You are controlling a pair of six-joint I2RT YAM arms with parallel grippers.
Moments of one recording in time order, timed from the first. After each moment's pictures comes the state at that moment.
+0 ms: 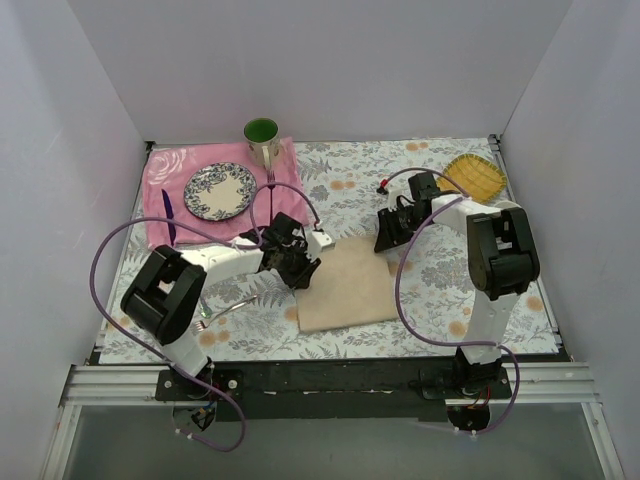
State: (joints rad) left arm -0.61 1.68 0.93 -0.30 0.37 0.30; right arm 0.23 1.94 1.23 -0.48 -0.67 -0.20
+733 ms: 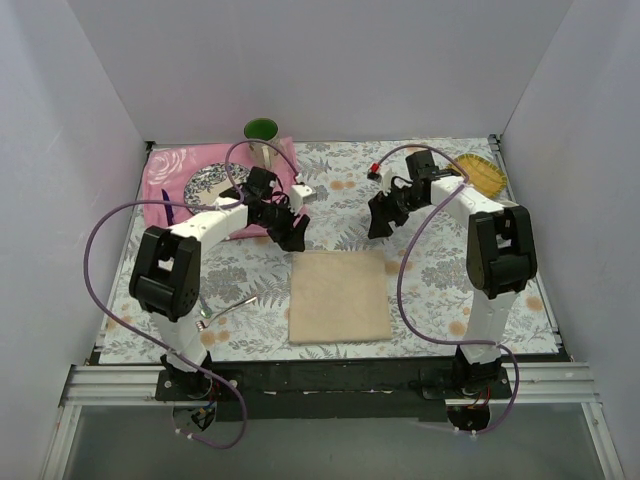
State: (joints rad) left arm -0.38 1.78 1.26 -0.50 0.58 0.40; right arm 0.25 1.93 1.43 -0.64 -0.72 -0.51
